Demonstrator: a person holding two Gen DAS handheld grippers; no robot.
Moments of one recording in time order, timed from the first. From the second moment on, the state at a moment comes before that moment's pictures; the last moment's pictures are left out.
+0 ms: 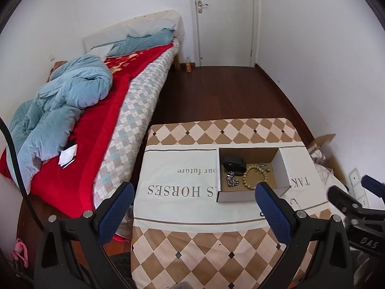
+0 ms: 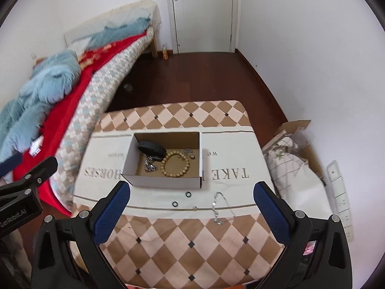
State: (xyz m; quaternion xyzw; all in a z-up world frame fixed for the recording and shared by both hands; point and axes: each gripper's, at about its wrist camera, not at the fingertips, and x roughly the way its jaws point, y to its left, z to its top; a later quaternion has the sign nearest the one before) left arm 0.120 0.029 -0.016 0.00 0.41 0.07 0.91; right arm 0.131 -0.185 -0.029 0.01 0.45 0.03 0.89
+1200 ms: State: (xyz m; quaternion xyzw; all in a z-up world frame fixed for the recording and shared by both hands) left arm 0.182 -0.034 -0.197 0.06 0.56 0.06 0.83; right arm 0.164 -0.246 -0.251 0.00 0.57 -0.01 0.82
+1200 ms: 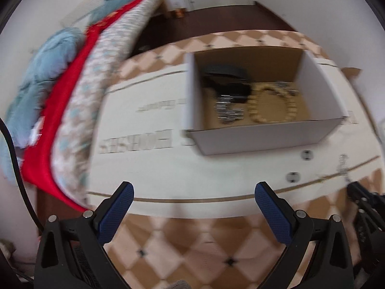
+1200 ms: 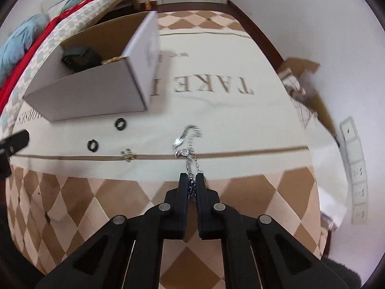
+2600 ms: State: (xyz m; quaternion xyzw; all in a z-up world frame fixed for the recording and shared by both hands) left arm 0.182 -0.092 -0.172 0.06 0.53 -0.09 0.84; right arm 0.159 -0.294 -0.154 0.11 0.51 0.01 0.85
